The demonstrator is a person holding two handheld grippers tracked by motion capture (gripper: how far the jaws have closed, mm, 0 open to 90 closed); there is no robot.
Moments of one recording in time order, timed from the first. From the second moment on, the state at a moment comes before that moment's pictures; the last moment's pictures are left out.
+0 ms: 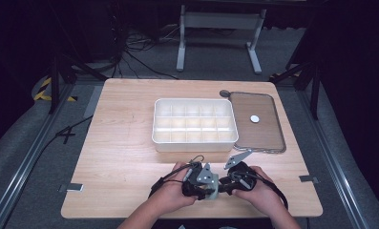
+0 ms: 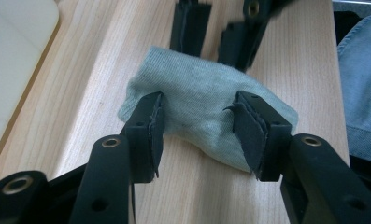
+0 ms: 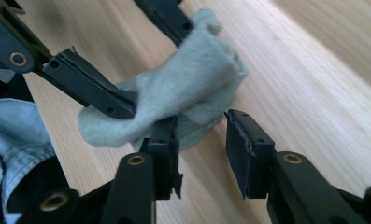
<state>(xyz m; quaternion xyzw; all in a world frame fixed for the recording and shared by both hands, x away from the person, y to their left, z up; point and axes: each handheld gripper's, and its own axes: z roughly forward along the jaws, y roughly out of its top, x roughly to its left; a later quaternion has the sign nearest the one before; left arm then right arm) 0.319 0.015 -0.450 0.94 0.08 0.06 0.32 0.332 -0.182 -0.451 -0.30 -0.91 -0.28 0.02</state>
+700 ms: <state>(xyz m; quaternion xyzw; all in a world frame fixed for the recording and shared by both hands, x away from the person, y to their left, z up) 0.319 0.014 -0.448 0.94 0.08 0.06 0.31 0.328 -0.179 -0.437 -0.35 -0.88 -0.32 -0.01</state>
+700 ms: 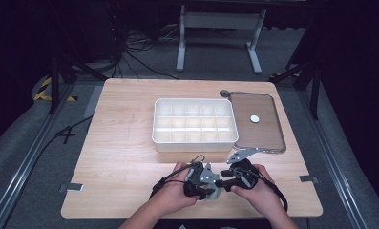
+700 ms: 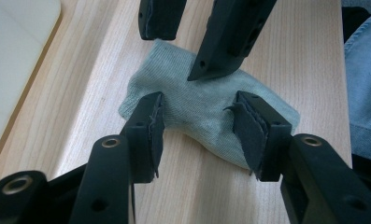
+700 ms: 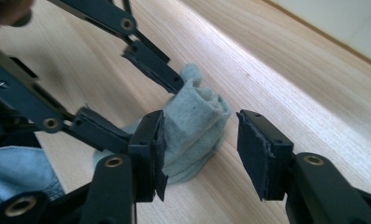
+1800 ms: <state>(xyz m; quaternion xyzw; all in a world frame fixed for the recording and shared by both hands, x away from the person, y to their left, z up) 0.316 0.022 -0.452 0.95 0.10 0.07 0.30 0.364 -0.164 -0.456 -0.34 -0.89 -0.26 0.14</state>
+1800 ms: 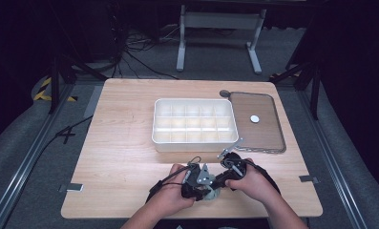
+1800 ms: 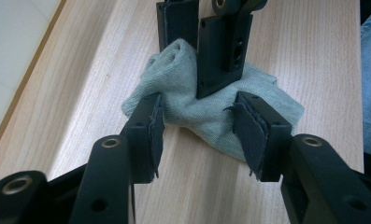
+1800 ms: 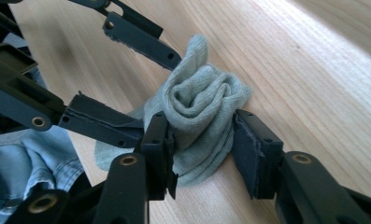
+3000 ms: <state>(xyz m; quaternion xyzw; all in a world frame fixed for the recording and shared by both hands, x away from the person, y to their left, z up) 0.350 0.104 -0.427 0.92 0.25 0.07 0.30 0.362 -0.161 -0.397 -0.29 -0.92 -0.27 0.02</state>
